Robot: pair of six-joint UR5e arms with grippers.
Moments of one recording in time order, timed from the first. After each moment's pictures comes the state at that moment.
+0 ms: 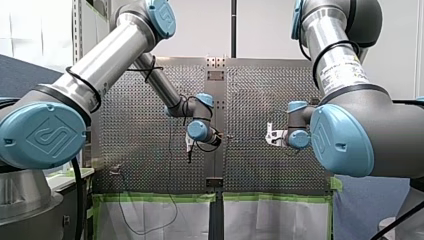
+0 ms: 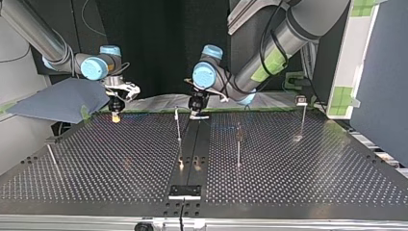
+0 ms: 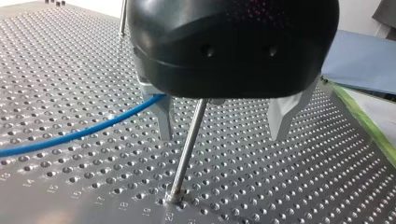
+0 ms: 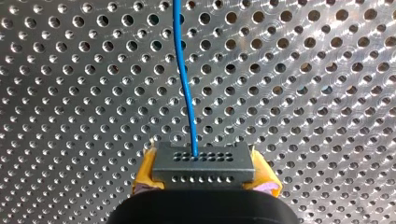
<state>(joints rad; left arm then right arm) -0.55 -2.28 -1.53 -2.67 -1.76 -1.75 1.80 -0.88 1.67 -0.73 1.49 1.60</state>
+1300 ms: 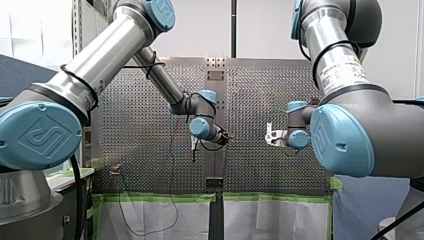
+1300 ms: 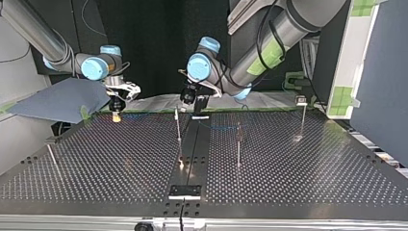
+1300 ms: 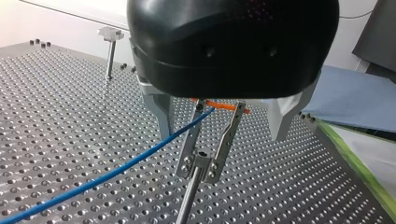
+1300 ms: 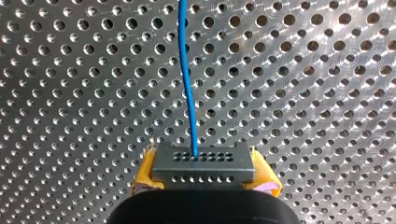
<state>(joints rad) -0.60 -2.25 -1.56 -2.69 -1.71 -1.72 1.81 -0.88 1.67 -0.73 1.49 1.60</state>
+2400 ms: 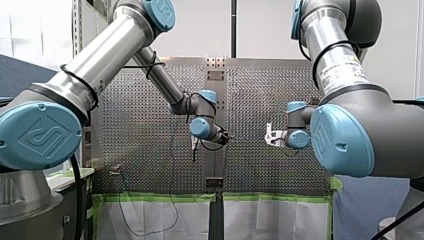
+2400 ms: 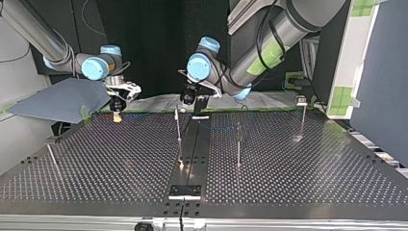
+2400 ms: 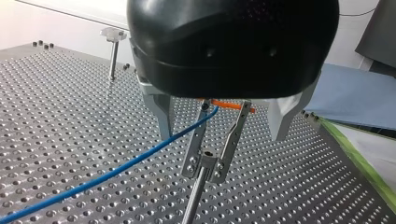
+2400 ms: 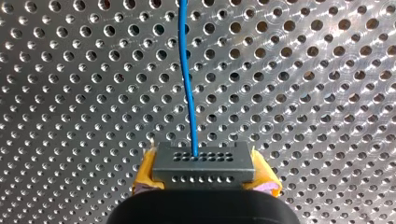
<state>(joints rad) -0.60 -2.25 -1.56 -2.67 -1.71 -1.72 1.81 -0.88 1.67 -0.73 1.48 1.60</state>
